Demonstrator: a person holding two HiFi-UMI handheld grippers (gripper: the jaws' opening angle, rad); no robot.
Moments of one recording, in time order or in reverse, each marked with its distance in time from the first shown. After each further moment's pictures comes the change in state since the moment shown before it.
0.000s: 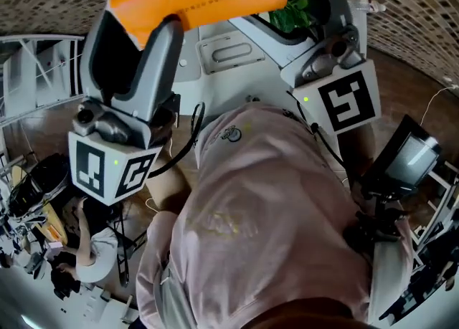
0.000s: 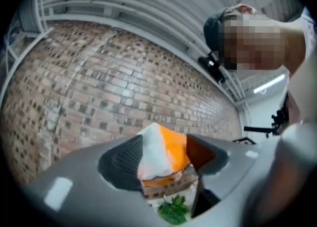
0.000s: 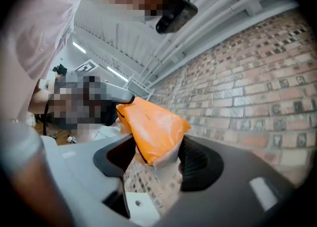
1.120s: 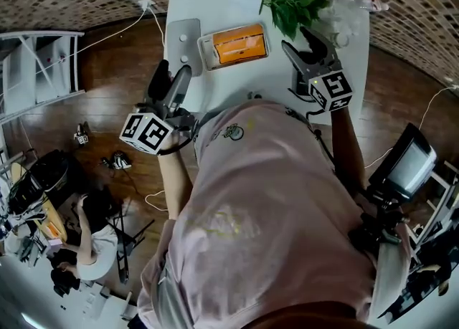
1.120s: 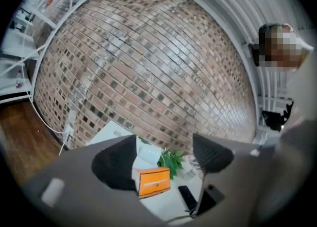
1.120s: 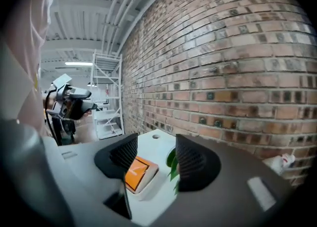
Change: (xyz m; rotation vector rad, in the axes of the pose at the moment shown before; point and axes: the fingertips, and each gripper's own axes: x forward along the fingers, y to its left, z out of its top) left arm -0.122 0.067 -0.243 -0.538 0.327 0.246; right arm -0.134 0.055 -0.278 0.500 0.472 -0.164
